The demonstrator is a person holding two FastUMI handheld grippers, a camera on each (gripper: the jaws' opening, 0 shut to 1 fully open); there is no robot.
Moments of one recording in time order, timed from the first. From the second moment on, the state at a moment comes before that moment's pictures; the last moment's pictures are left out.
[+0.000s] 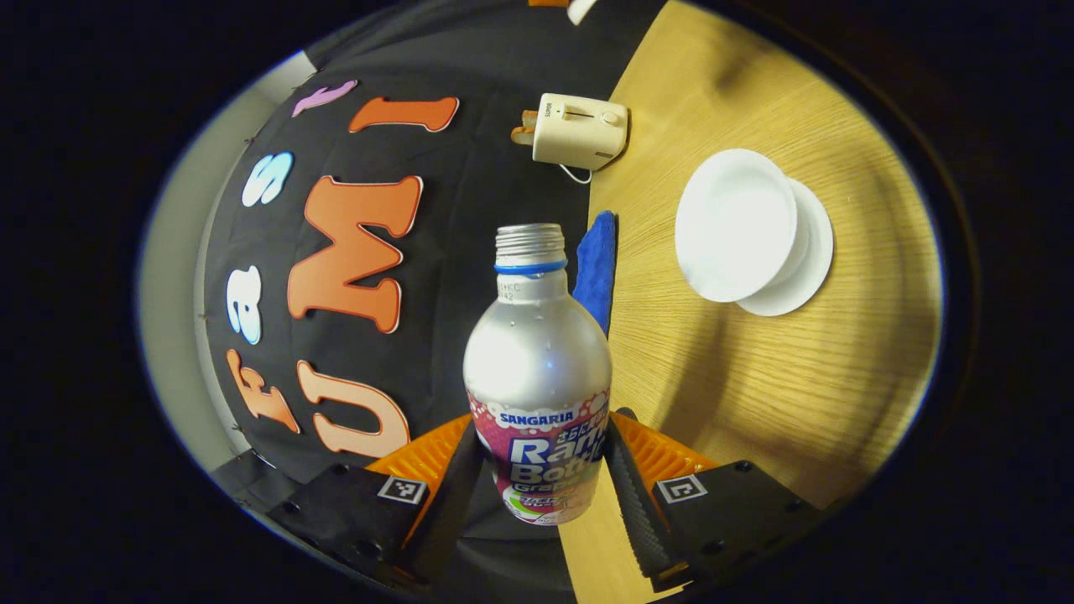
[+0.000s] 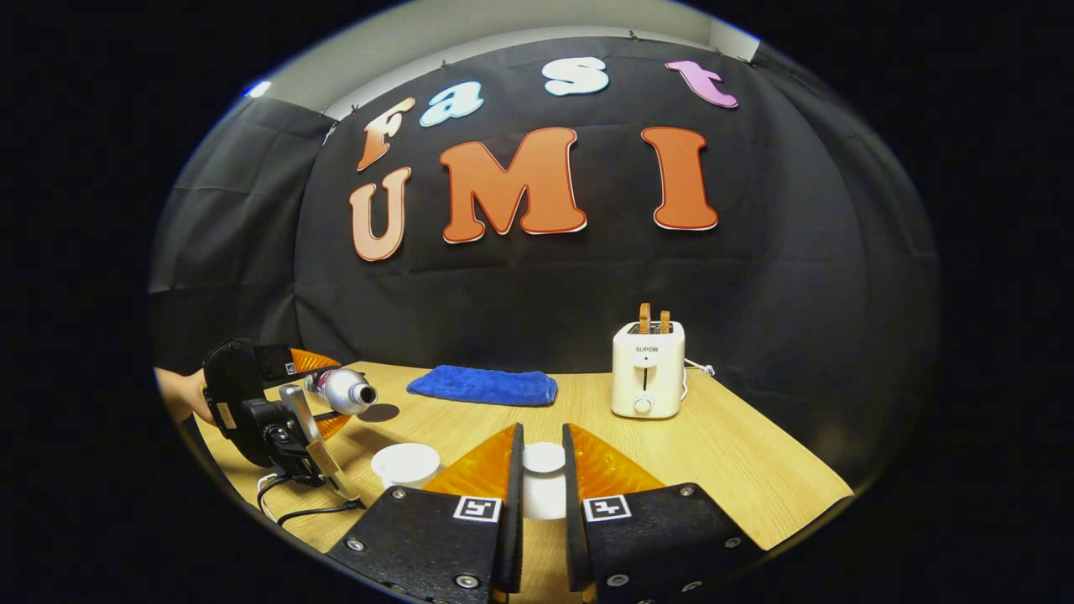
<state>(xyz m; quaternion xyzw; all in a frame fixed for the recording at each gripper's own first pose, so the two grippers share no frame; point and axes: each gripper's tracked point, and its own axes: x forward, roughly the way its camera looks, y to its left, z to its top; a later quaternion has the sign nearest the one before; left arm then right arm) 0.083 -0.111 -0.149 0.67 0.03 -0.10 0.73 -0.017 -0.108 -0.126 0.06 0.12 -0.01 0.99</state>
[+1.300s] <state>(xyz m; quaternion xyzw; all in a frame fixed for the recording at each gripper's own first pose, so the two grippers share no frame) 0.083 -0.121 -0.129 0.84 -0.03 -0.10 0.54 -0.024 -0.105 -0.130 0.06 0.12 0.00 0.99</state>
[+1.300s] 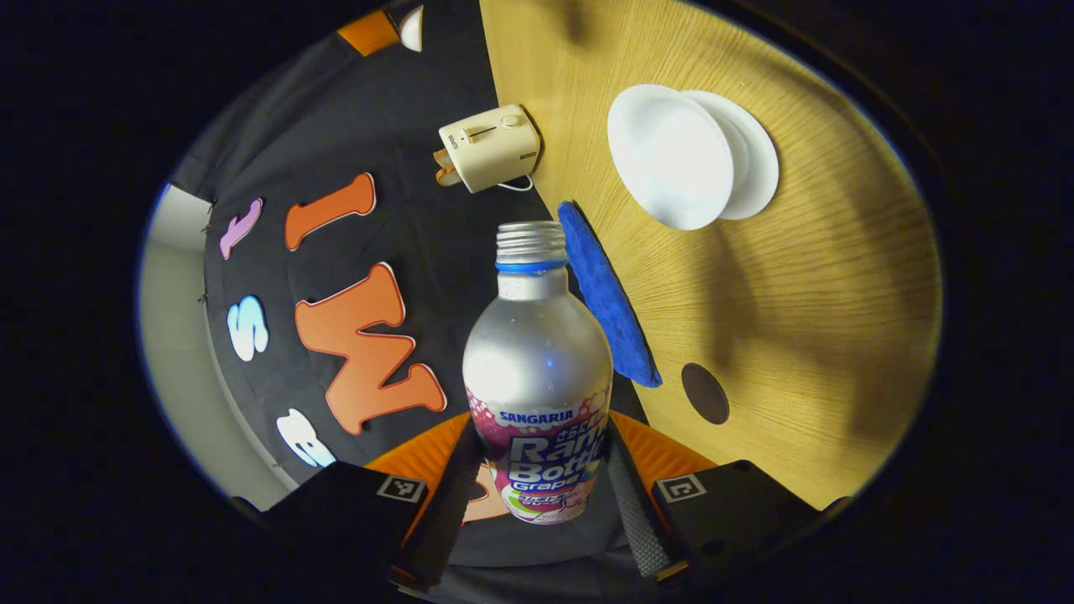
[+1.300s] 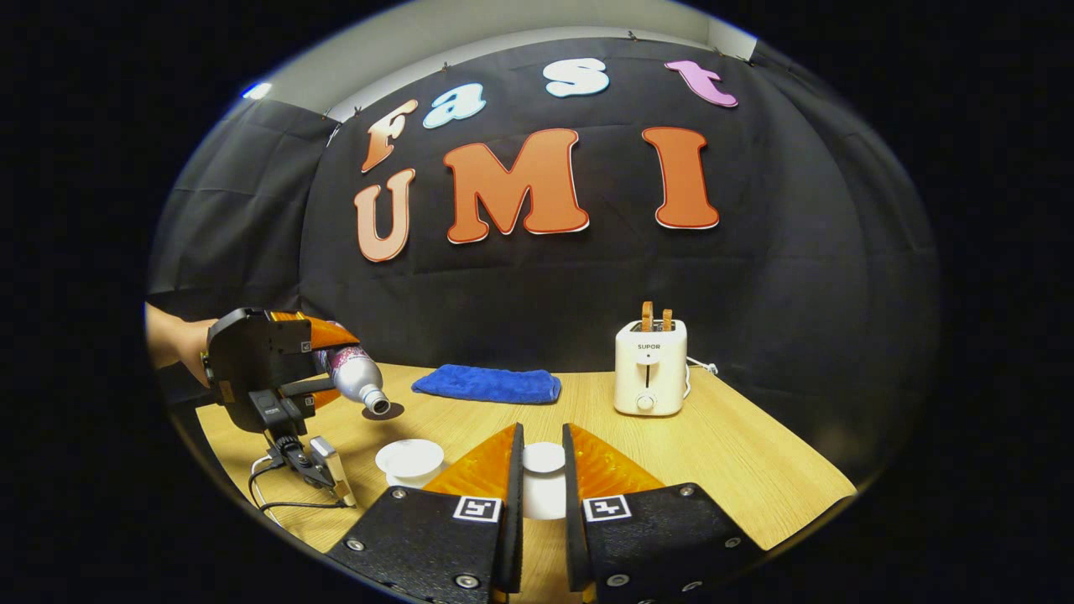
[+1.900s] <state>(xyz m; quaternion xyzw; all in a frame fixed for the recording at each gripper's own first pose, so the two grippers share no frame) 0.092 -0.119 -0.117 0.86 -0.06 -0.07 0.50 -0.025 -0.101 -0.126 0.06 0.12 0.00 0.99</state>
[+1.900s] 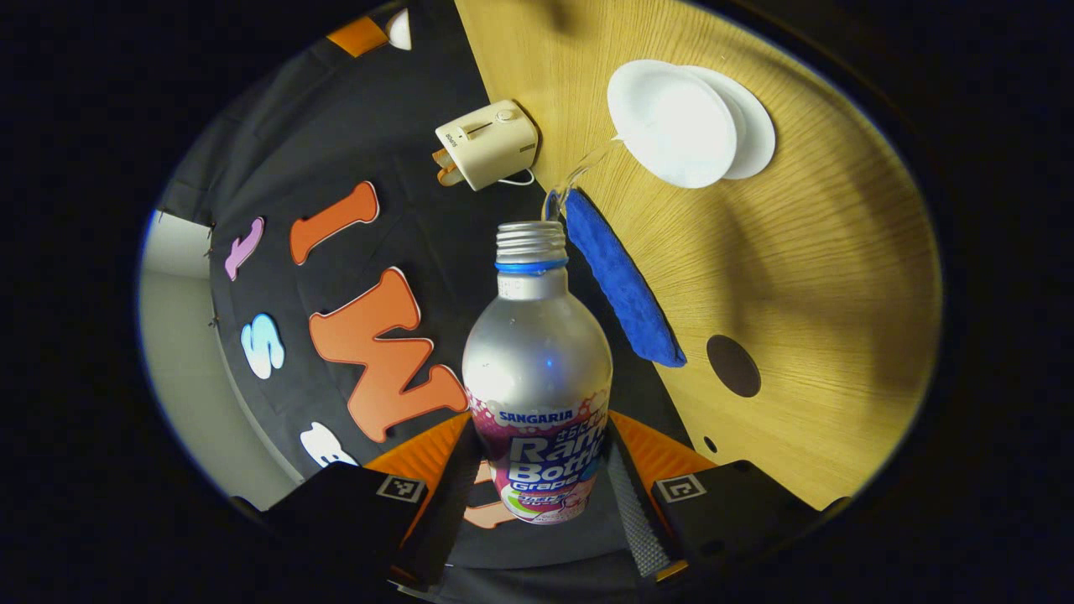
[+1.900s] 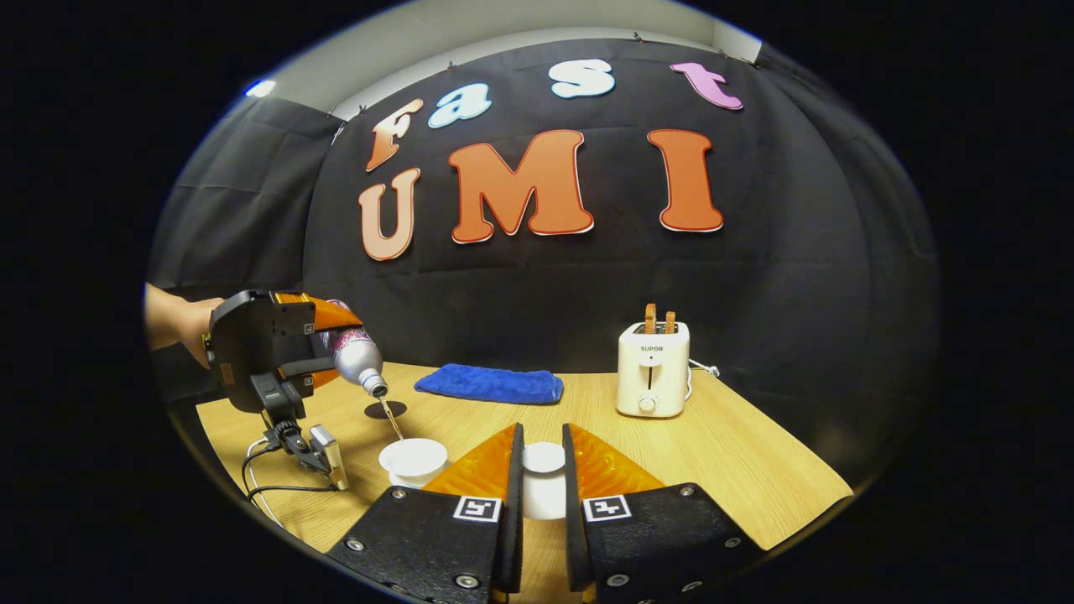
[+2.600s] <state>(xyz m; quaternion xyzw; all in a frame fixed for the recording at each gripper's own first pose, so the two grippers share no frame) 0.099 -0.125 -0.117 0.88 -0.08 -0.07 0.47 -0.024 -0.101 -0.129 0.06 0.12 0.00 0.99</state>
